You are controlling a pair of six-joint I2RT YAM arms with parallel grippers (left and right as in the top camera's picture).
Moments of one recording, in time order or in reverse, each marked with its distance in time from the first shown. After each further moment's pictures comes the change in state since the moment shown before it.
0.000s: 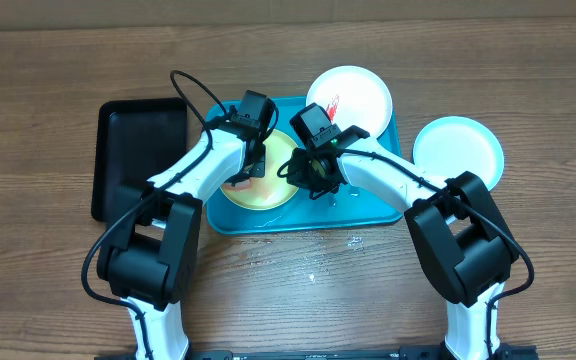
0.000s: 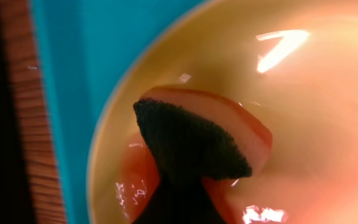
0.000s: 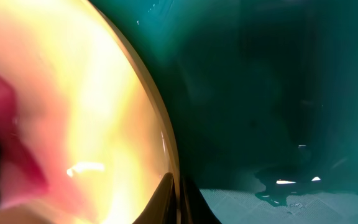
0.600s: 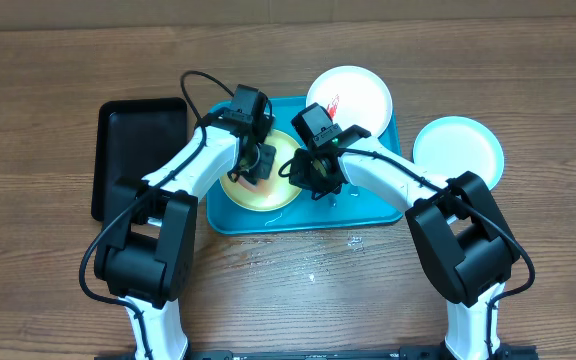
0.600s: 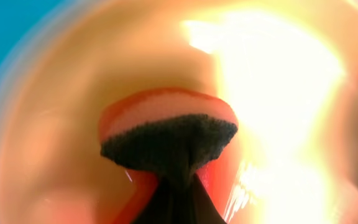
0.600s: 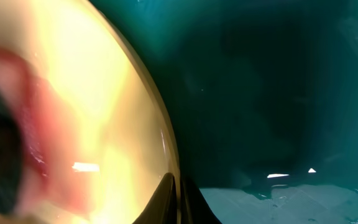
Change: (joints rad) left arm 0.024 0.004 0.013 0.008 0.402 0.319; right arm -0.002 0.000 0.000 -0.015 0.001 -0.001
